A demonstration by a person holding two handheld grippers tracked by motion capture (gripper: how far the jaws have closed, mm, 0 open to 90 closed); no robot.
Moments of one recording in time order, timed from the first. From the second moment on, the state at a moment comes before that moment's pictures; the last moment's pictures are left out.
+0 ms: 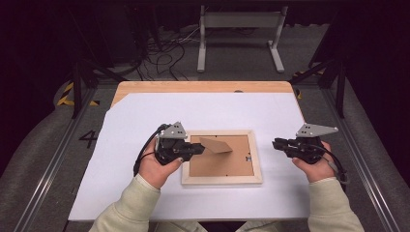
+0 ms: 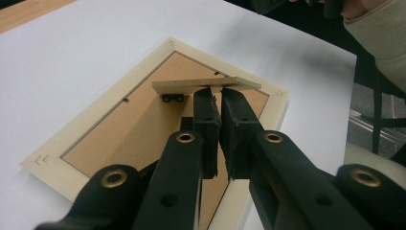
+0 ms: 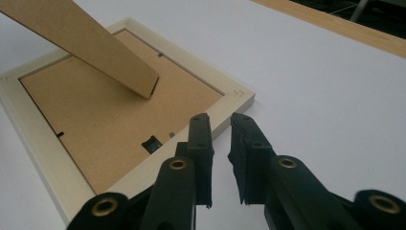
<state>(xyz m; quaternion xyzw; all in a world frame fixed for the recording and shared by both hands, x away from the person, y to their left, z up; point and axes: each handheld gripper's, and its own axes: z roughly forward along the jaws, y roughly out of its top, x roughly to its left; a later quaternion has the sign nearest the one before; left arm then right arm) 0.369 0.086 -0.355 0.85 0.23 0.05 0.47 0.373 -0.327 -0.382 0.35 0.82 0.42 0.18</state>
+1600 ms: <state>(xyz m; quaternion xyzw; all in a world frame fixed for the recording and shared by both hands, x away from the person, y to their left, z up) 0.373 0.122 -0.353 0.81 0.36 -0.03 0.46 0.372 -0.332 -0.378 0.35 0.81 0.43 0.19</state>
